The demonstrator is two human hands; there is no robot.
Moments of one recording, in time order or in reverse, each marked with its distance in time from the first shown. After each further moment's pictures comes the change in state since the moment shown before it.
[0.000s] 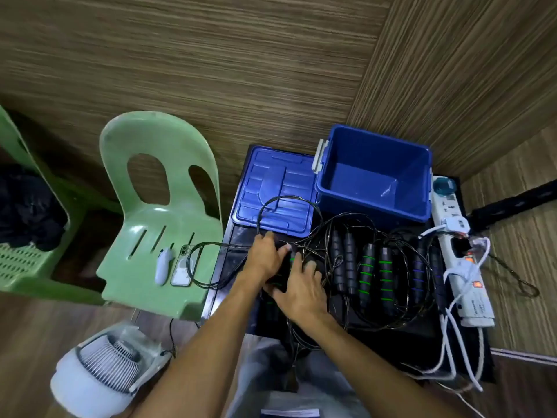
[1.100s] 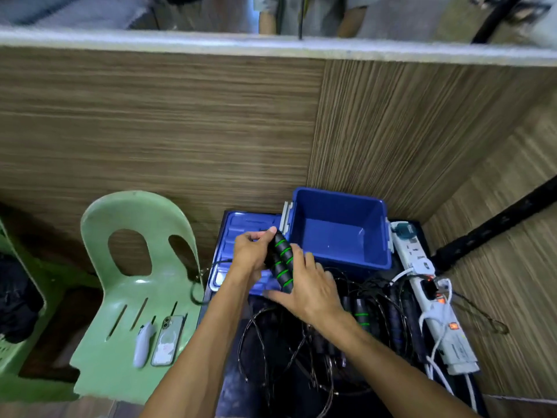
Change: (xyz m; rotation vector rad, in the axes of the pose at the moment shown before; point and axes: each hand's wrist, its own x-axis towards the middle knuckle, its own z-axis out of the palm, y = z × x) left_hand 0.022 0.141 -0.088 -0.995 0.106 -0.193; right_hand 0.028 0.009 -0.141 0.005 0.274 -0.201
